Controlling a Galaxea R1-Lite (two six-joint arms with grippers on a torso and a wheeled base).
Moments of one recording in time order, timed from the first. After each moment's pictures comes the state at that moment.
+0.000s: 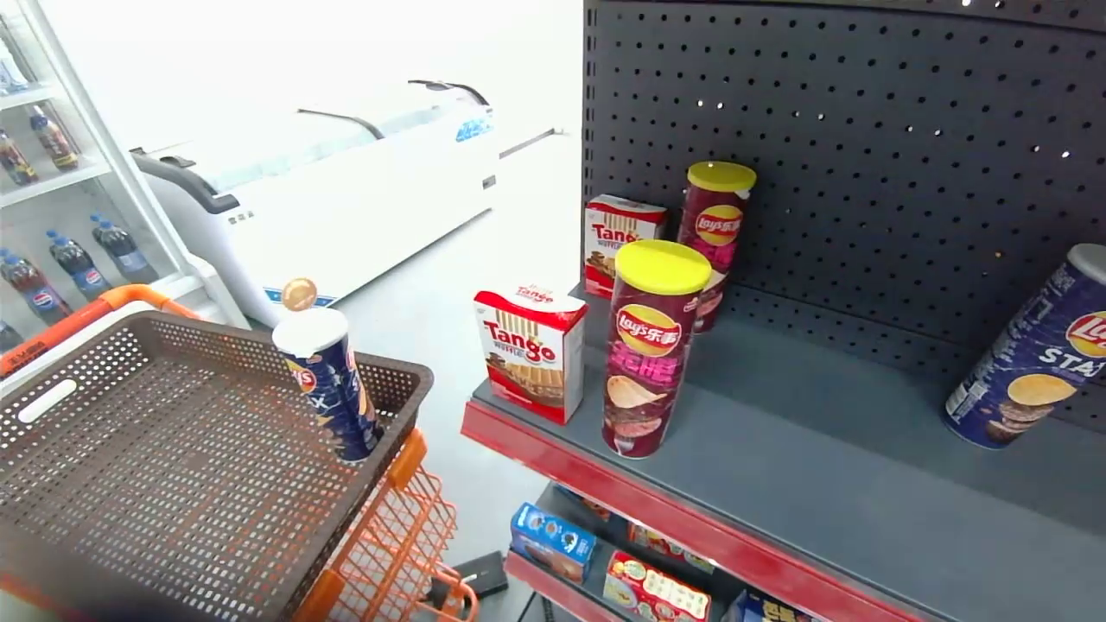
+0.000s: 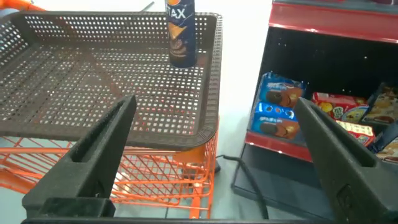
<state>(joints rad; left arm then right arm) 0.00 0.00 0.00 0.00 -0.13 0.05 -0.01 0.01 0.00 0.00 0.00 -0.01</state>
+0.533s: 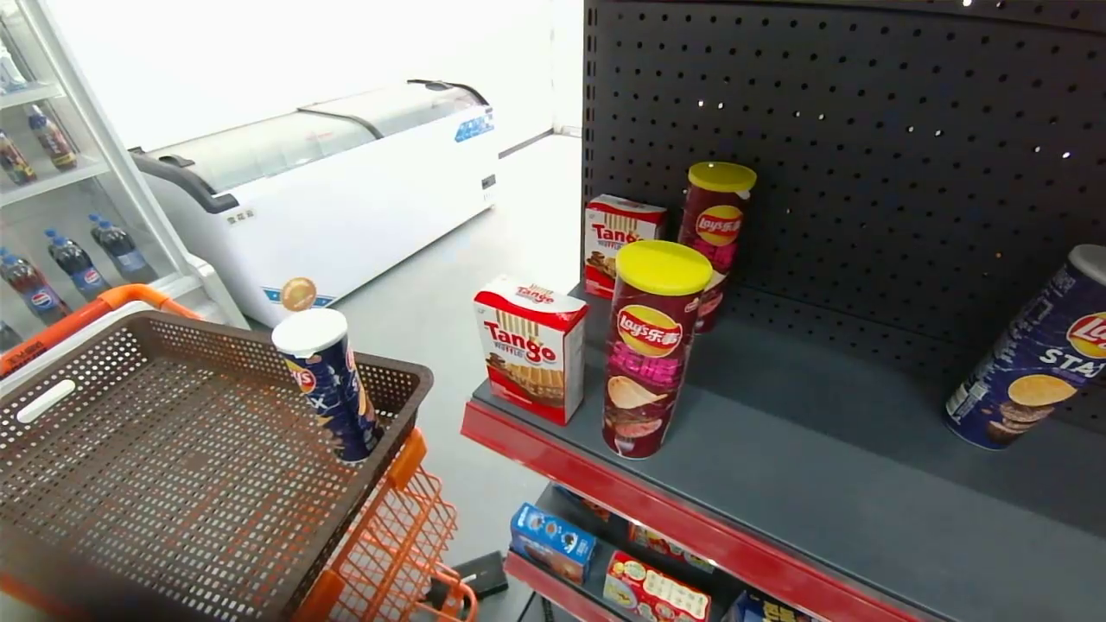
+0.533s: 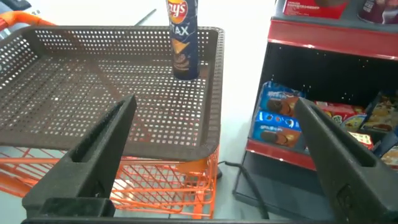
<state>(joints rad) 0.00 0.06 -0.10 0.03 -0.13 0.05 -0.02 0.01 0.00 0.00 0.00 -0.01</state>
